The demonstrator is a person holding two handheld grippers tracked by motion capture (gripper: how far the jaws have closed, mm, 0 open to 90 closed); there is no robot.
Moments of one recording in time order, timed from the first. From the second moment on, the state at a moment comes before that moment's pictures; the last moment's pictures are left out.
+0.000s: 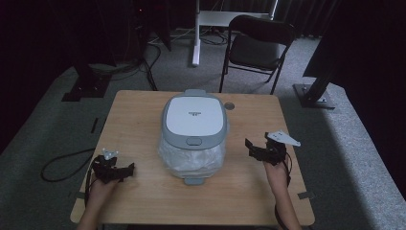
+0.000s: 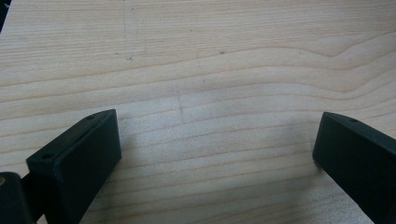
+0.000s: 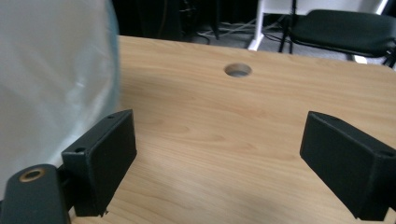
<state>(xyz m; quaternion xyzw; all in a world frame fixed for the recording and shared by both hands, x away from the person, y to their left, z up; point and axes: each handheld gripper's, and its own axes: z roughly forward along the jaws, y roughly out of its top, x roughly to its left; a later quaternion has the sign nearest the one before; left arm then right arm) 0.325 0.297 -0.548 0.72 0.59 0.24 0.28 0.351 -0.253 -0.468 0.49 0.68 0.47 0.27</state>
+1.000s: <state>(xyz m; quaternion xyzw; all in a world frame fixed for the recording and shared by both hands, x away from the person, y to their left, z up) 0.325 0.297 -0.548 0.72 0.59 0.24 0.28 0.358 -0.321 -0.538 0.62 0.64 0.35 0.29</state>
